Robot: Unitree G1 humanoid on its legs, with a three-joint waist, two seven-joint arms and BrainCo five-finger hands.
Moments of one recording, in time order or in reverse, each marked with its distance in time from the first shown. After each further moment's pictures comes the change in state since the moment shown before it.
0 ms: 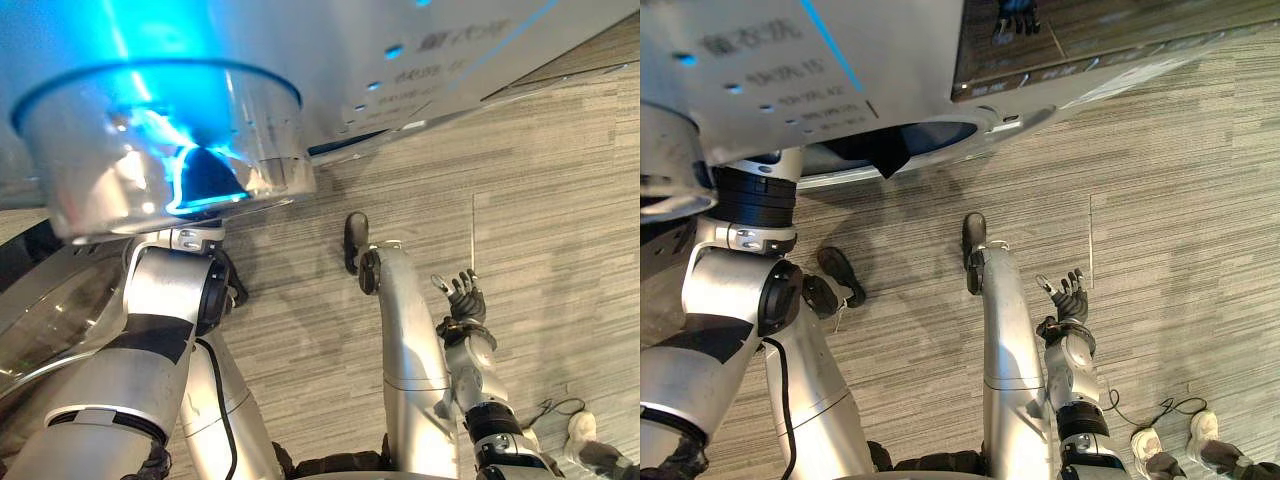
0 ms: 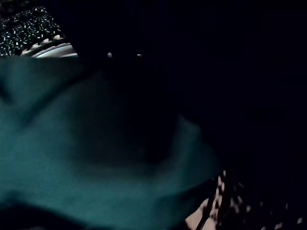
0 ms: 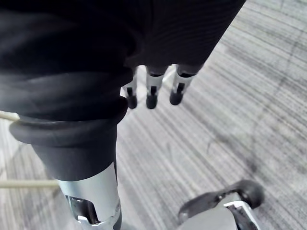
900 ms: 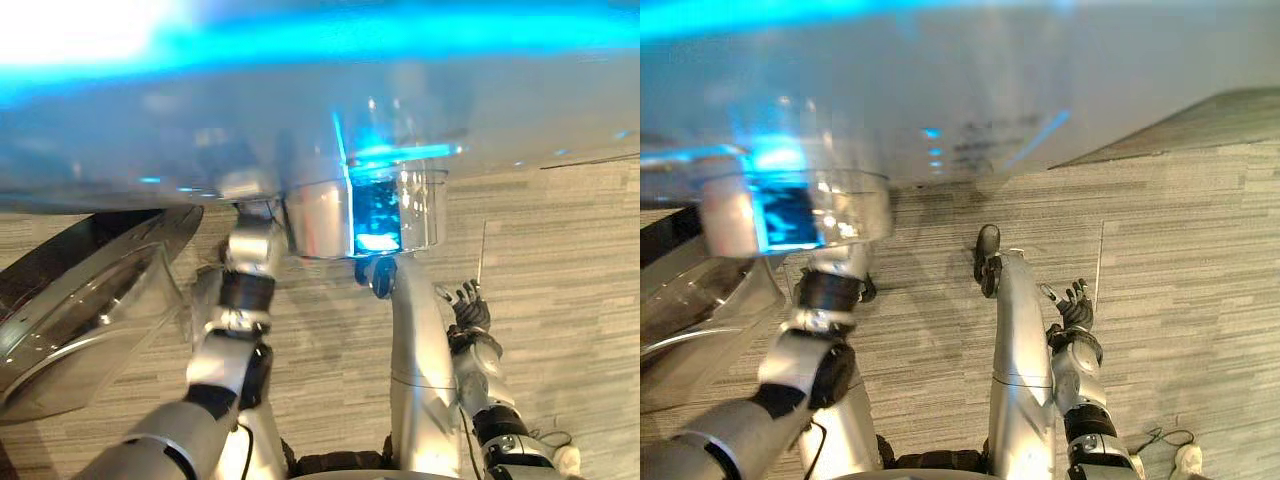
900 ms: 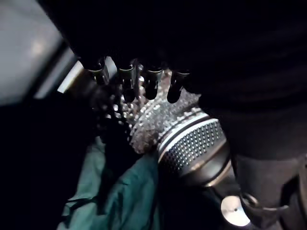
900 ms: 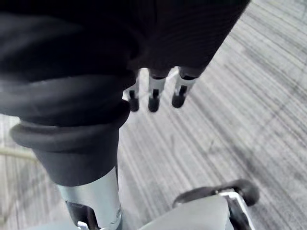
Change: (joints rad) left arm 0.605 -0.402 0.151 -0.147 -0.188 -0.056 -0.034; right arm 0.006 -0.041 0.010 0.063 -0.003 -0.001 -0.016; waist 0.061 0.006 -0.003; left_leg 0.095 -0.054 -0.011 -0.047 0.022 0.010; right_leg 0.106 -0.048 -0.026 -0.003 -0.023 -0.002
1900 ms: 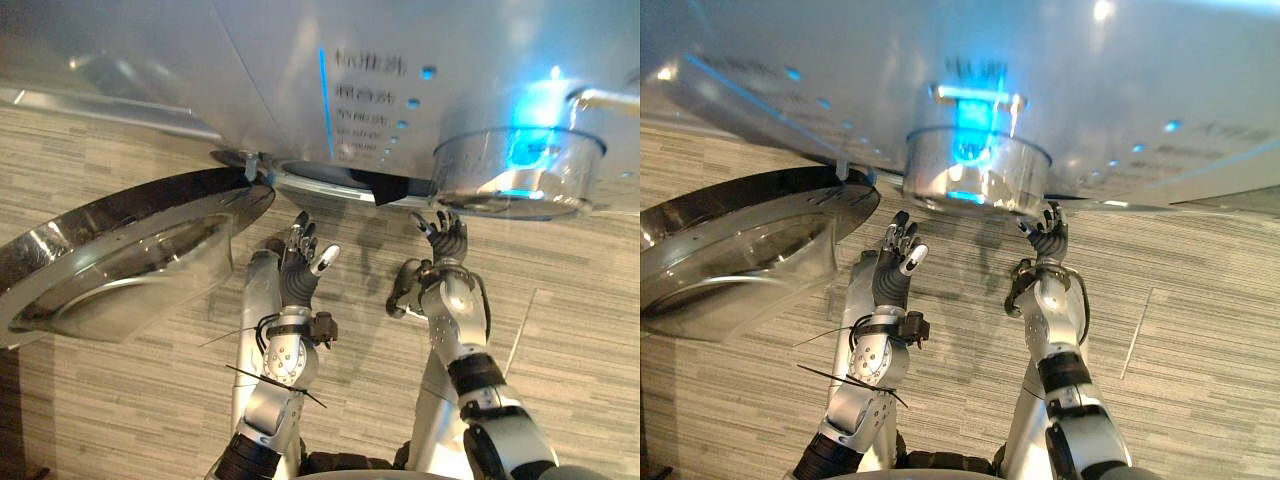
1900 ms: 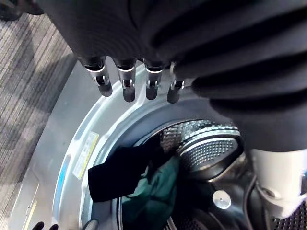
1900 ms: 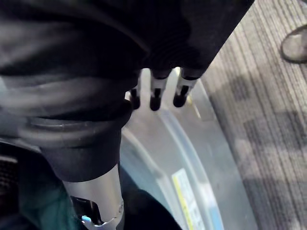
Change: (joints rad) left arm 0.721 0.036 -0.457 -0.389 -0.129 -0.132 -0.280; right arm -0.312 0.006 0.169 -0.082 0.009 -0.014 -0.110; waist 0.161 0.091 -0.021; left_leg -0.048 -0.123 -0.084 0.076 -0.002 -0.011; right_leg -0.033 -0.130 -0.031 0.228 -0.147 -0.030
